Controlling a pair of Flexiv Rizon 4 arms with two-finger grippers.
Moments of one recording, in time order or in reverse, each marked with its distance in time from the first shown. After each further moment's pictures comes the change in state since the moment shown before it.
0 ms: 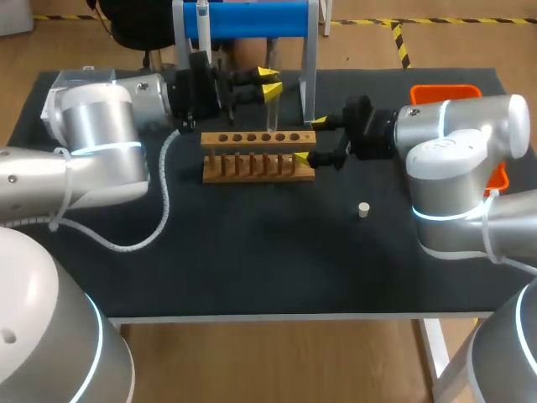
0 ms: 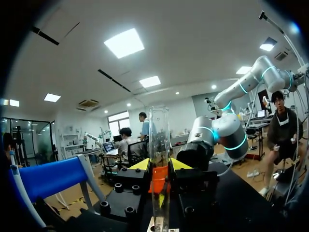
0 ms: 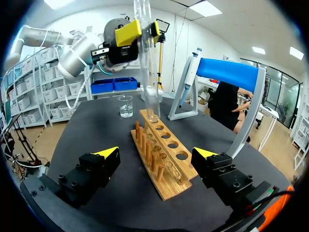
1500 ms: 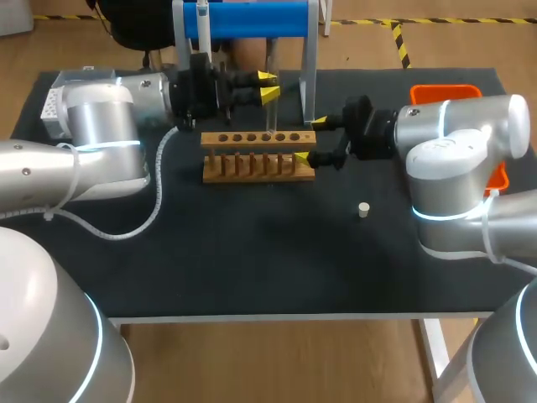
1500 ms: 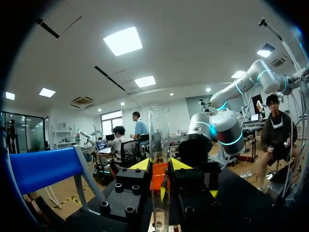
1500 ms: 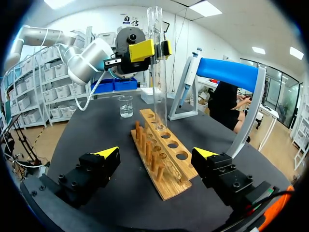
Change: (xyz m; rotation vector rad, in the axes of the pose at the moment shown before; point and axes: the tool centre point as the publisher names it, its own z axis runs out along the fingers) left arm -0.013 0.024 -0.001 0.011 0.070 -0.032; right arm 0.000 0.000 0.000 0.000 0.000 0.000
